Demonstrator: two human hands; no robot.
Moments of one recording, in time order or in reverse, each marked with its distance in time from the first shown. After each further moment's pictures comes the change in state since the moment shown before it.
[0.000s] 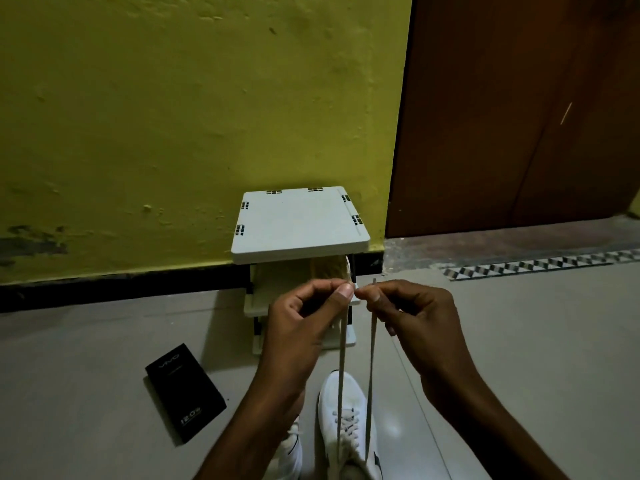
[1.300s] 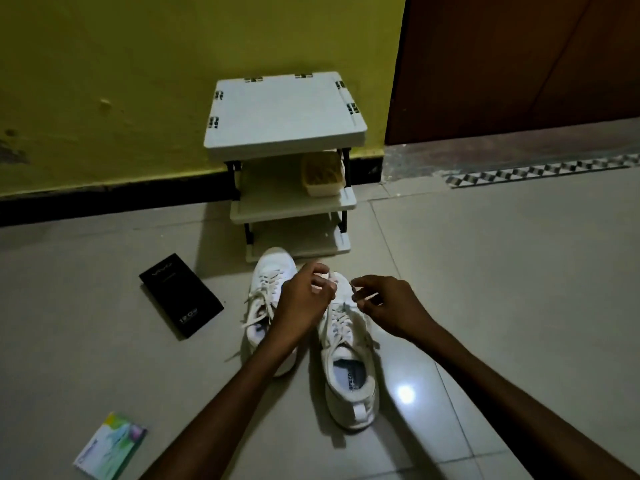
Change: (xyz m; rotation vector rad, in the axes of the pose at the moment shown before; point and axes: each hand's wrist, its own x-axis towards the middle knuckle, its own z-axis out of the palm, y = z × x) left_hand -0.010 -0.165 -0.025 0.646 -0.075 -0.280; right_hand -0.038 0.169 -0.009 -0.646 -0.448 0.348
